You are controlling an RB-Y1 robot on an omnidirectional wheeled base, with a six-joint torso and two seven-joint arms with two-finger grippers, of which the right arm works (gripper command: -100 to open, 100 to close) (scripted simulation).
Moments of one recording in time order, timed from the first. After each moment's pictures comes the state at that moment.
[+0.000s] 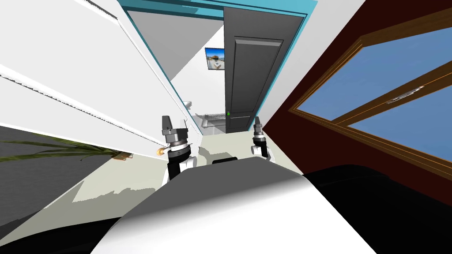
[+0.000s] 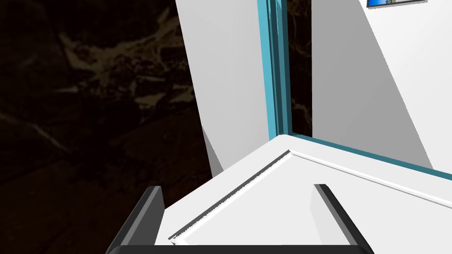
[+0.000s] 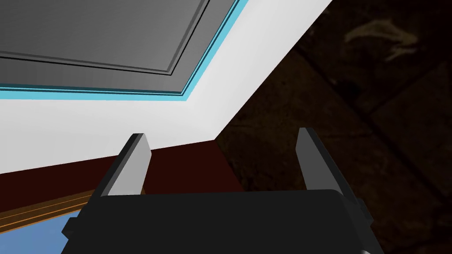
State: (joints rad) arm 0.37 -0.07 -0.12 -2.01 0.04 -0.57 0.34
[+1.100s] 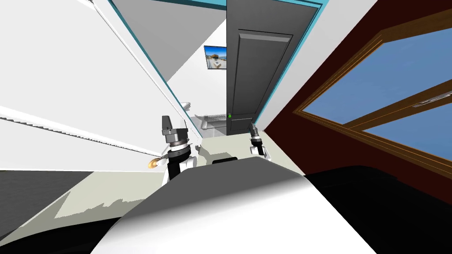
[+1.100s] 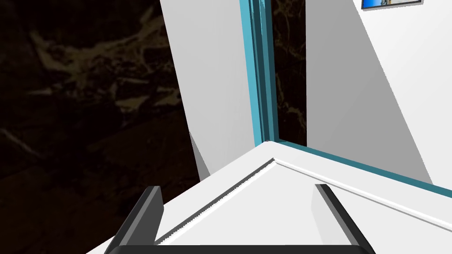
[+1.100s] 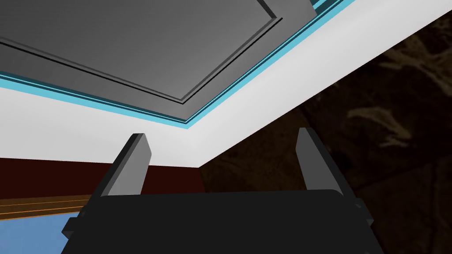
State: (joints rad) arm 0.29 -0.09 -0.16 -1.74 0.13 -0.63 0.52
